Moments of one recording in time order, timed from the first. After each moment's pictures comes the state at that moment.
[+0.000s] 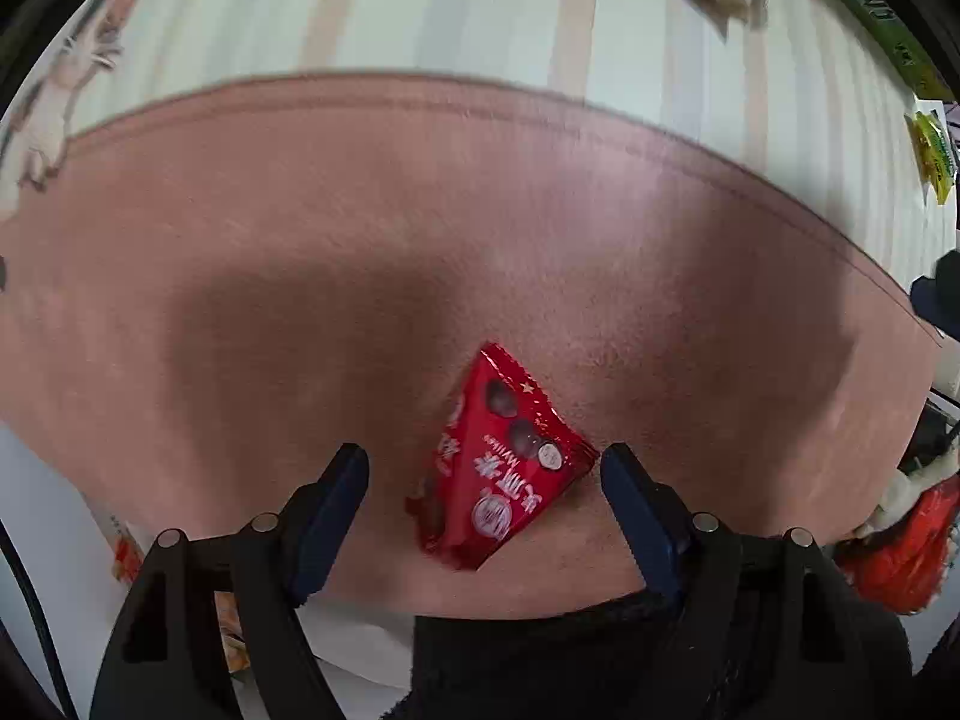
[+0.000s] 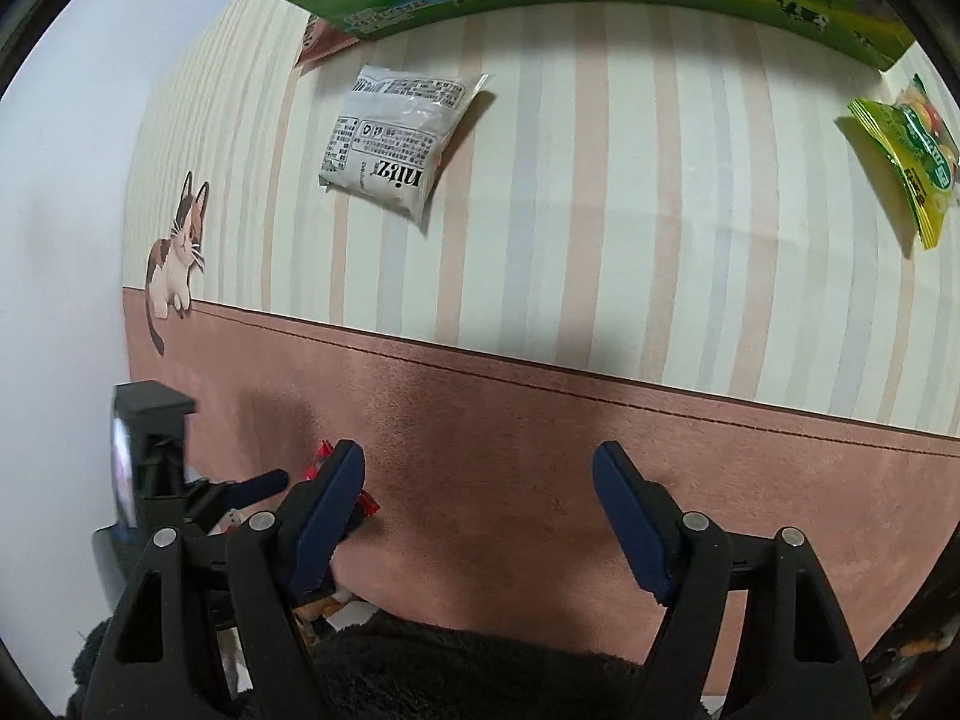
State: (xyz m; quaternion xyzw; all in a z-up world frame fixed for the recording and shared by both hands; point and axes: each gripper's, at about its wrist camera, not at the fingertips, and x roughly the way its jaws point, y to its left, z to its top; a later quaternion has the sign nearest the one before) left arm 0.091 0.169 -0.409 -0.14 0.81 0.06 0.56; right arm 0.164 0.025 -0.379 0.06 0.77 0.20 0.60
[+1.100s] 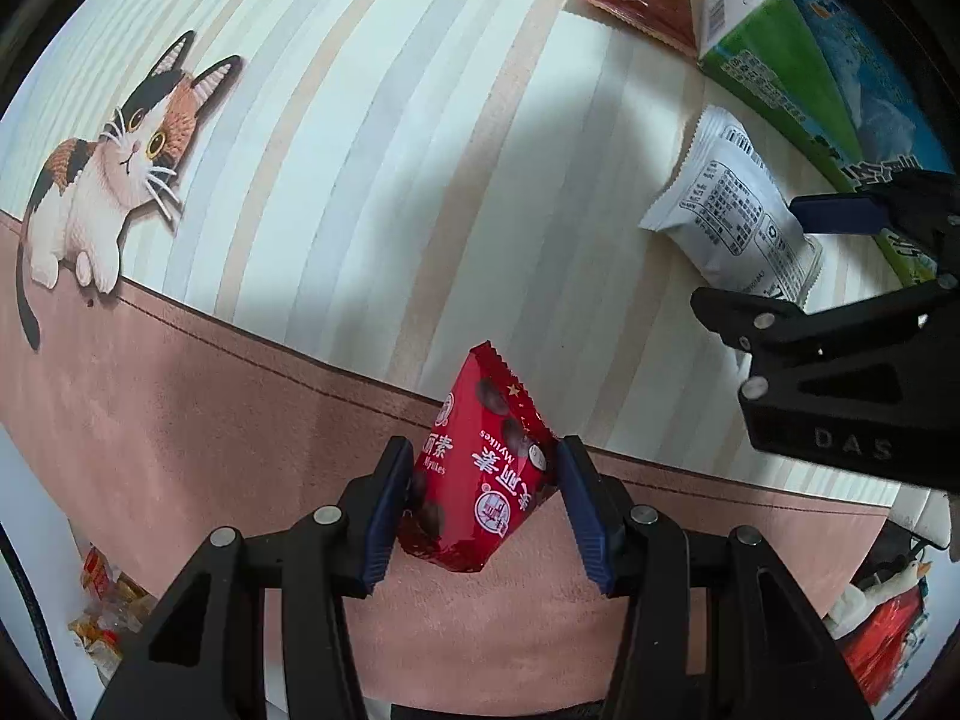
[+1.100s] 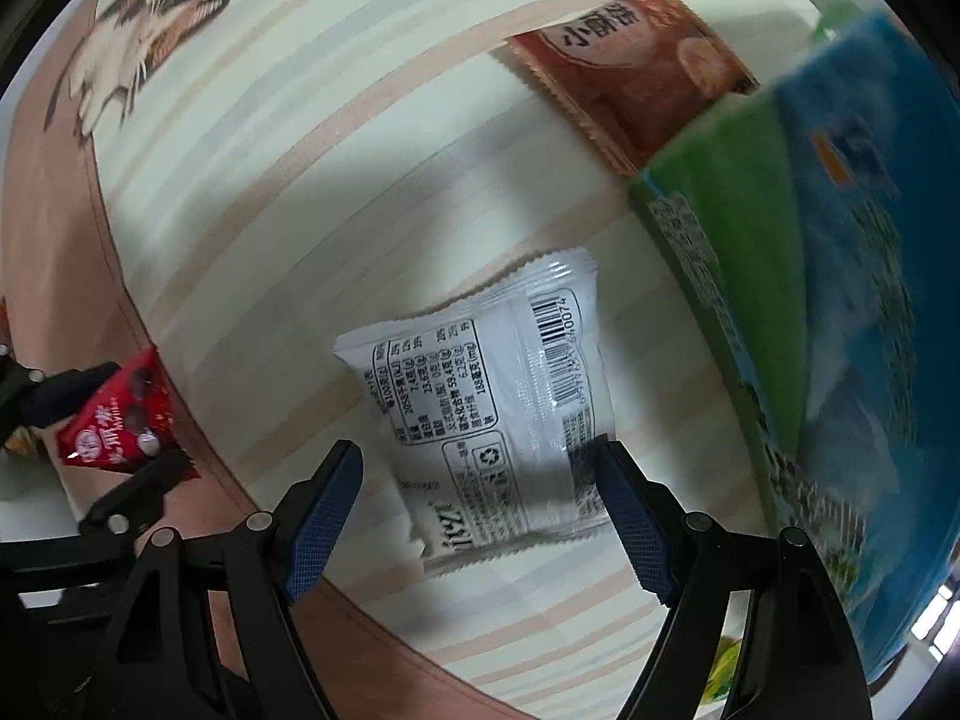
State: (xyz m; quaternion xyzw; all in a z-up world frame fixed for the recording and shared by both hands) left arm 0.189 0.223 -0.379 -0.18 0.71 0.12 0.67; right arm 0.259 0.217 -0.432 -0.39 0.68 0.32 0.54
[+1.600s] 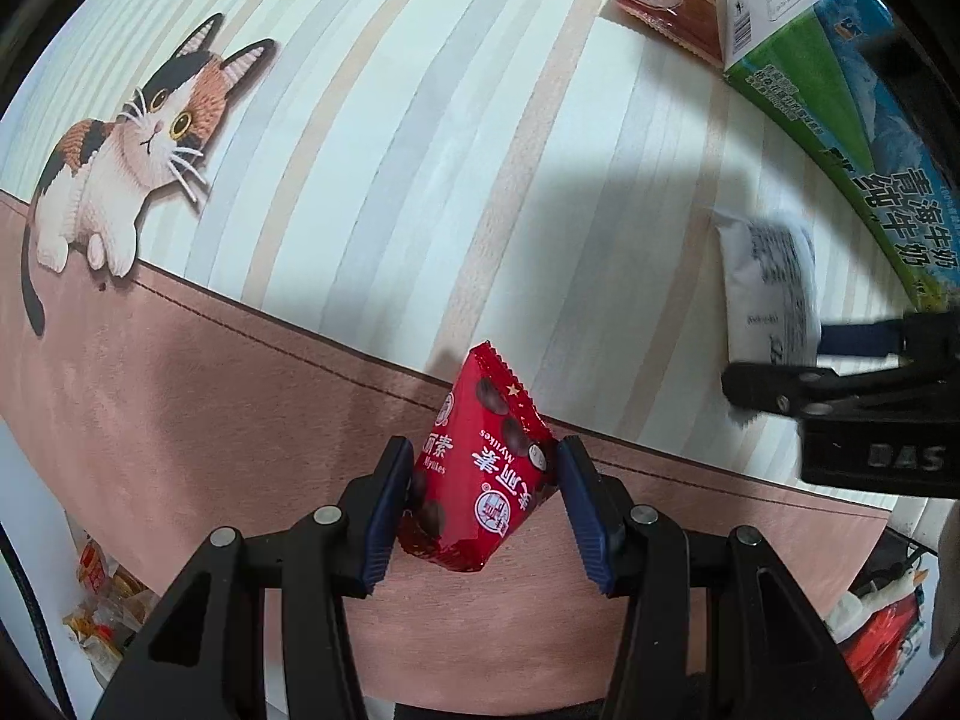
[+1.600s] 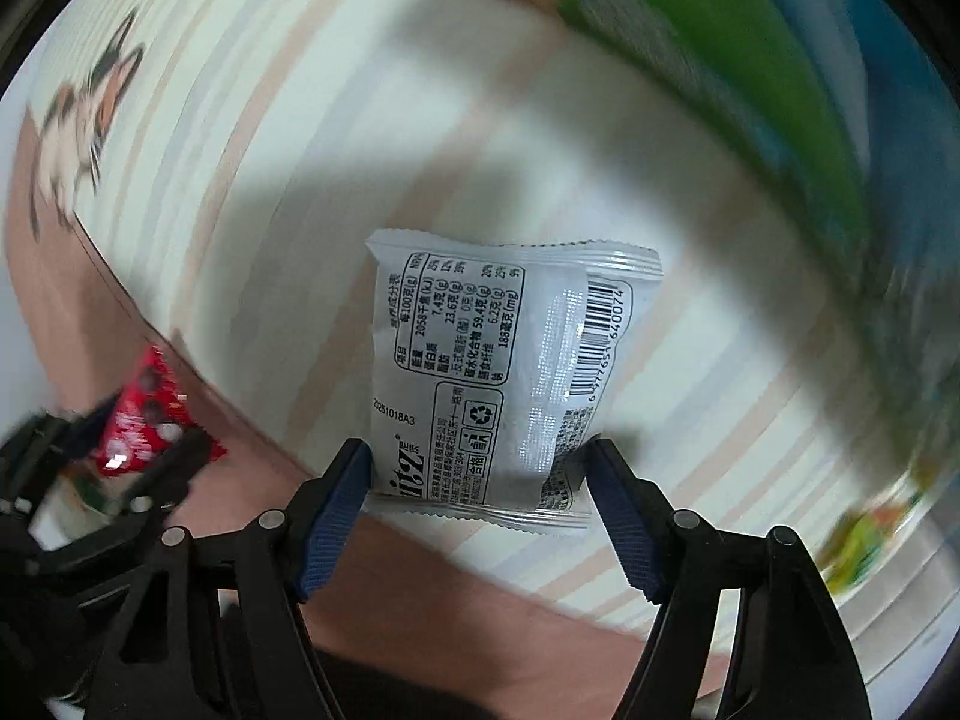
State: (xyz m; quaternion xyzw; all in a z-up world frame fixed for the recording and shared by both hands) left arm 0.171 0.280 -0.371 -0.19 0.71 0.12 0.67; right arm 0.289 0.170 -0.442 -0.19 0.81 0.24 0.50
